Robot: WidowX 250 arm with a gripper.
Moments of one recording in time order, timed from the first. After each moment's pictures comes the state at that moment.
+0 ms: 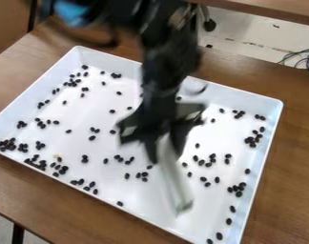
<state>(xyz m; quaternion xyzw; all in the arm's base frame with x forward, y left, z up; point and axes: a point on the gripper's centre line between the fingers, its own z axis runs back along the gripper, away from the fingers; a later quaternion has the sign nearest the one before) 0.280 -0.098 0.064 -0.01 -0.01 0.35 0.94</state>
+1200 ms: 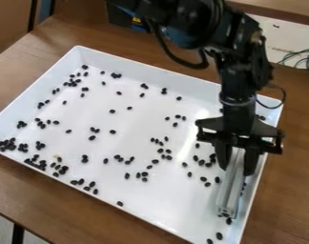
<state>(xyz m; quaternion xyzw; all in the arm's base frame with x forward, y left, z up) 0.316 -0.192 0.022 -0.11 0.03 0.01 0.99</state>
